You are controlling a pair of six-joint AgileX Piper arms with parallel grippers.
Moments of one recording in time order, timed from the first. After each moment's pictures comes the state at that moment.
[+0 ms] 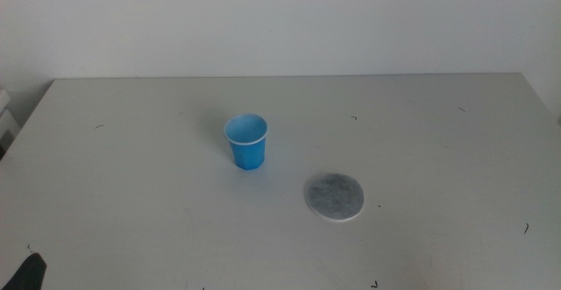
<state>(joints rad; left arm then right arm) -0.04 -0.01 0.03 0.10 0.22 -0.22 -0.05 -0.02 0.03 -0.03 0.14 0.03</state>
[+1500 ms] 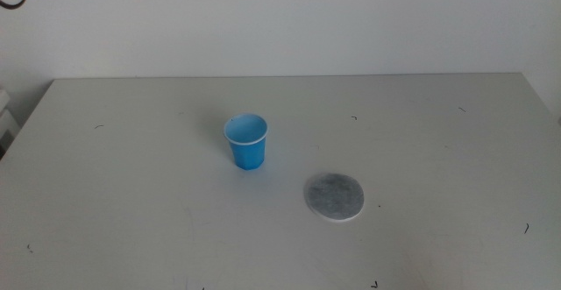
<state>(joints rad) -0.04 1.32 -1.41 -0.04 0.70 -0.01 -0.05 -0.02 0.03 -0.03 0.14 0.03</state>
